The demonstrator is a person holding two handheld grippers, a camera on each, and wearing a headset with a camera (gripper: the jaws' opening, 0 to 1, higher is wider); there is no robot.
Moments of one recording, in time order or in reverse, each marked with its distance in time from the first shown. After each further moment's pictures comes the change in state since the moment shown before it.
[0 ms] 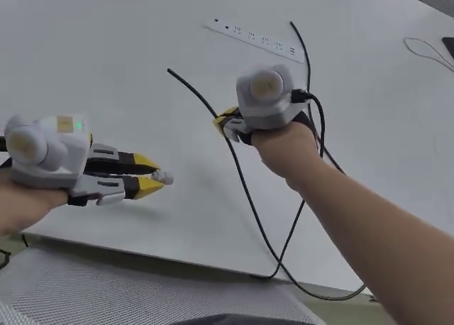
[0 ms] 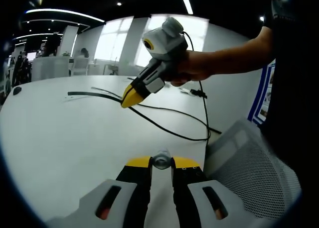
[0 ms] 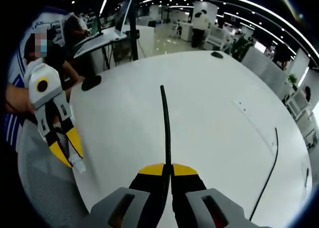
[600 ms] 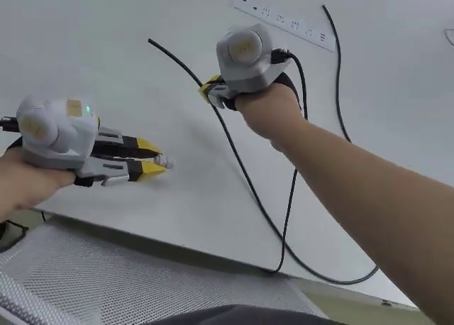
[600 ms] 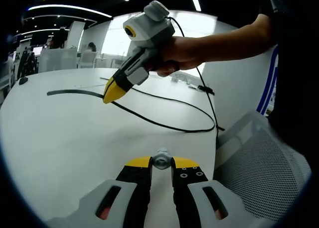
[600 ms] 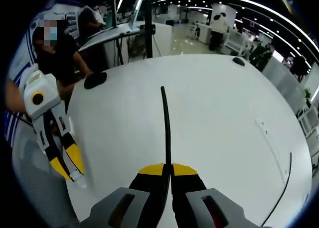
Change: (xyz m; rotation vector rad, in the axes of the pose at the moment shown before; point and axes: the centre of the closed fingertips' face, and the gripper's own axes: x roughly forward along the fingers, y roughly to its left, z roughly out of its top) left arm -0.004 0.027 -0.032 -0.032 0.031 0.056; right arm 0.062 0.021 0.037 -0.124 0.010 0.109
